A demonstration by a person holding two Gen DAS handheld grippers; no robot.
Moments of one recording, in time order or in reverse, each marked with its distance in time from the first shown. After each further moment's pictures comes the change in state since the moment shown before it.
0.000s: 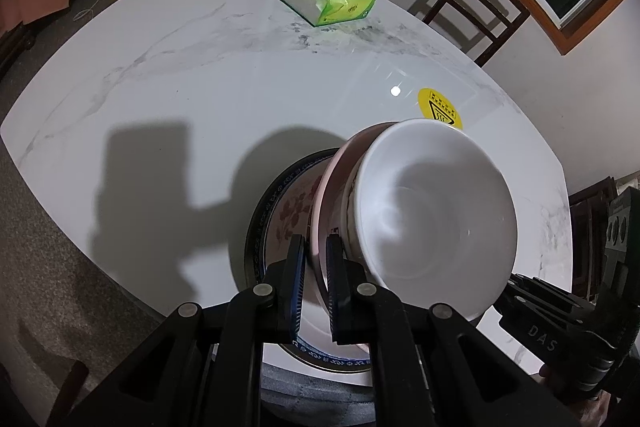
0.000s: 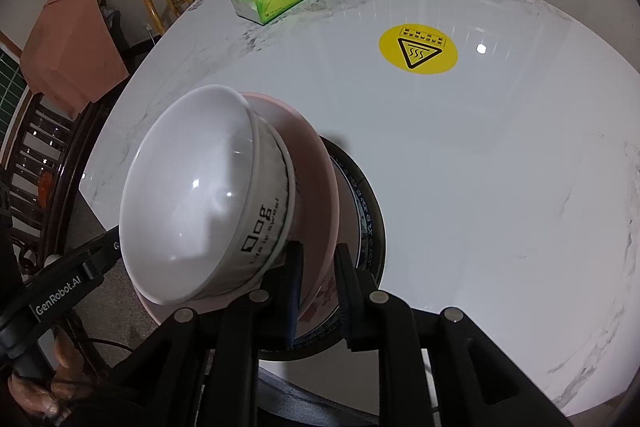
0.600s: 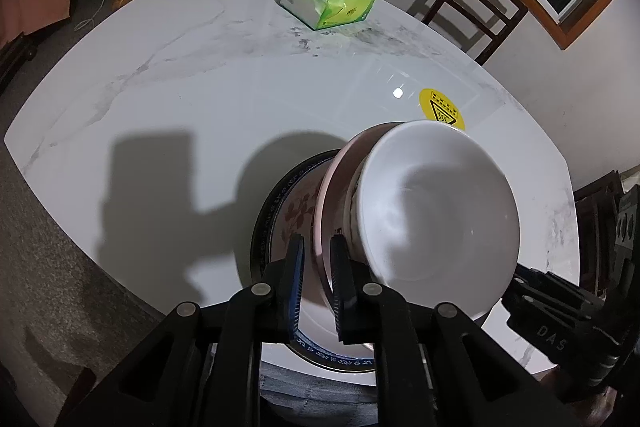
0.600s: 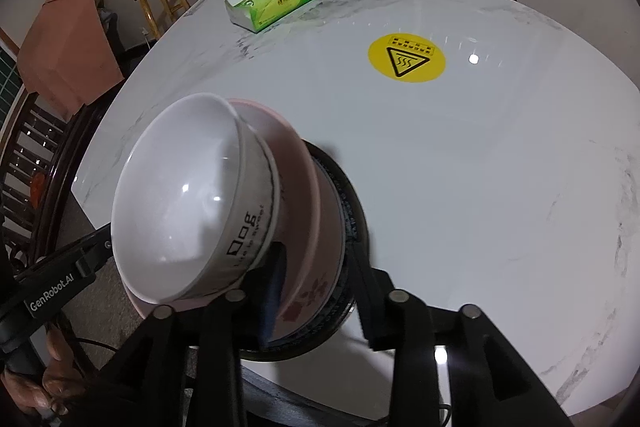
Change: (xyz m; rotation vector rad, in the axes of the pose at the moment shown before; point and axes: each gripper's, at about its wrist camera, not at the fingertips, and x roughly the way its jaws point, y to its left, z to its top) left arm -0.002 0.000 -0.003 0.032 -0.021 0.020; right arm -0.009 -0.007 -0.004 -0.006 -0.049 -0.039
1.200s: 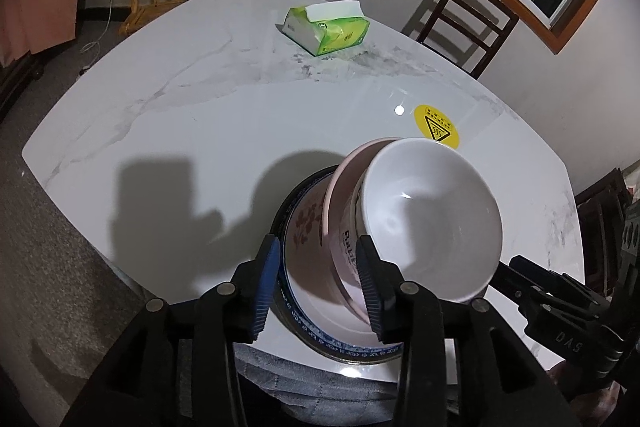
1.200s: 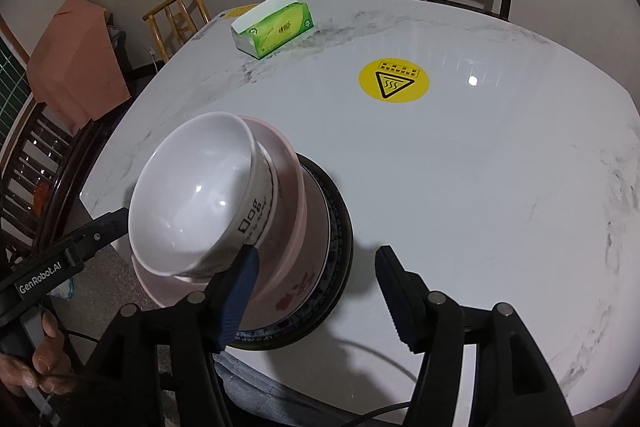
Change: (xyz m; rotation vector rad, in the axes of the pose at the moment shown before) left arm -0.029 0.000 -0.010 0.029 -0.085 0.022; right arm -0.027 -0.009 -0.021 -0.008 -0.104 0.011
